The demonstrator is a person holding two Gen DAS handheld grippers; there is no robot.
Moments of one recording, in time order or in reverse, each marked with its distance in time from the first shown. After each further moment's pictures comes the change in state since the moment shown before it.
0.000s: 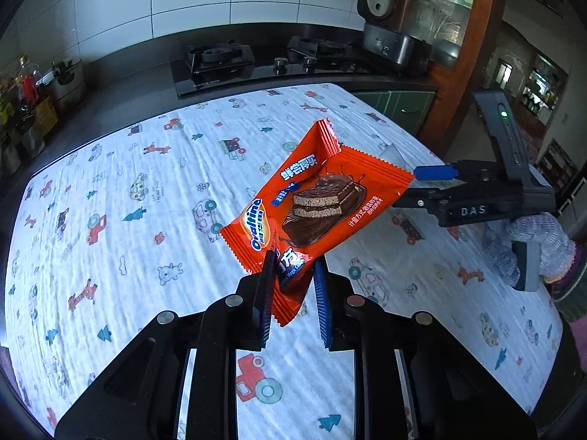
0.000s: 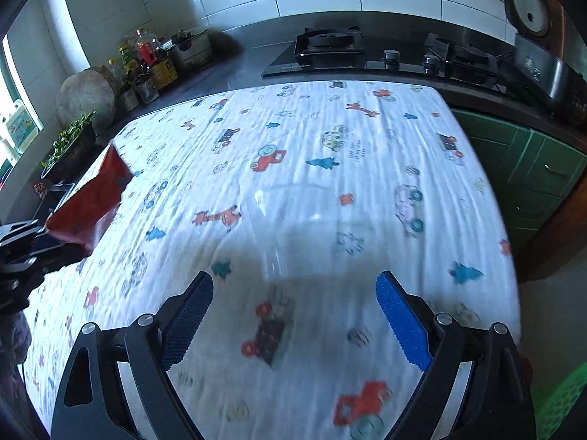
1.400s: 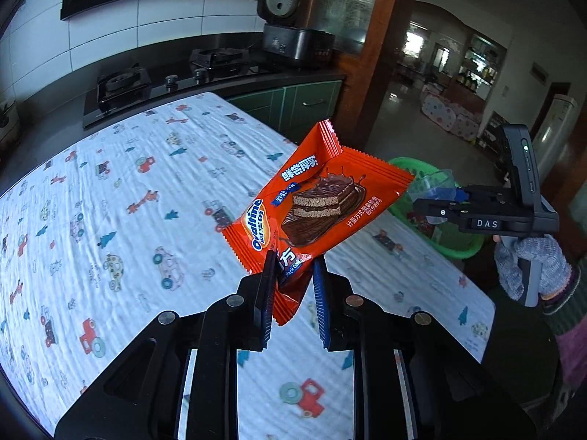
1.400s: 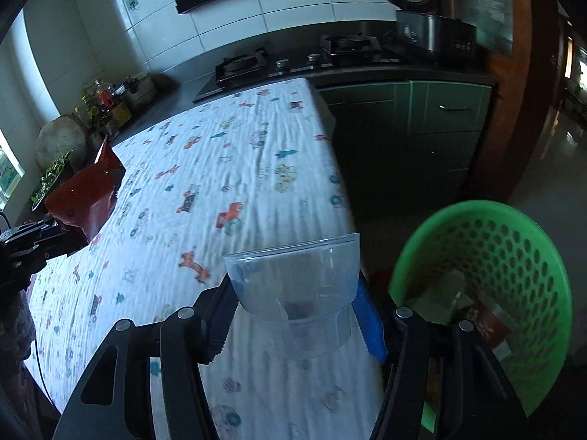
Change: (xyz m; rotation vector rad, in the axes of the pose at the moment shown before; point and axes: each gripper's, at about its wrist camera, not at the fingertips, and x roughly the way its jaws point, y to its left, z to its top) left arm -0.042 -0.173 -0.027 0.157 -0.013 -0.230; right arm -0.199 -0.091 -0.172 0.236 -0.096 -0.186
